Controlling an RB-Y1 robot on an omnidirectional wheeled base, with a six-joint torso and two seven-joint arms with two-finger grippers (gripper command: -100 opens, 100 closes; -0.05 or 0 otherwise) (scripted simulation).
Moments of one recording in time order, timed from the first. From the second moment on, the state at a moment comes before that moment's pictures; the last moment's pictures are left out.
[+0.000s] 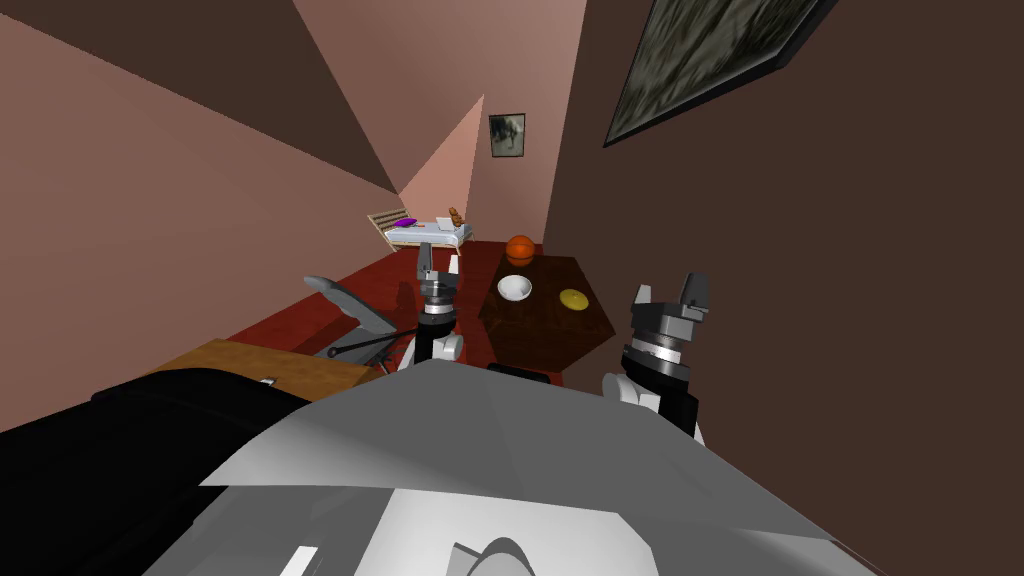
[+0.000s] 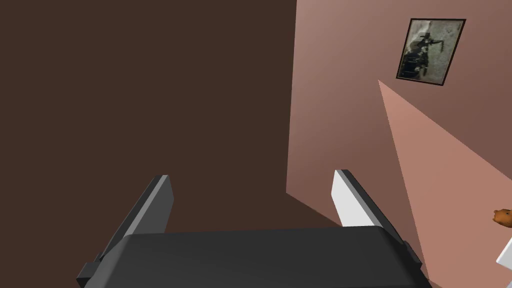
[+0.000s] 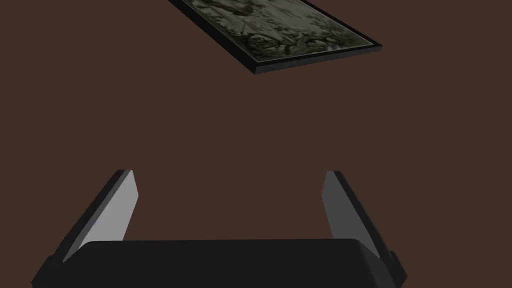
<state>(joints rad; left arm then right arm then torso) 0.45 -0.03 -0.03 -2.25 -0.12 -0.60 0.17 0.53 -0.01 -0.02 -2.29 -0.07 -0.46 0.08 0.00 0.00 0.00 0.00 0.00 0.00</state>
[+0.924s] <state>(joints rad) 0.34 0.15 -0.04 -2.25 -0.11 -0.36 0.22 0.53 -0.01 -0.02 -2.29 -0.07 -0.46 0.08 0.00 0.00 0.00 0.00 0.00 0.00</state>
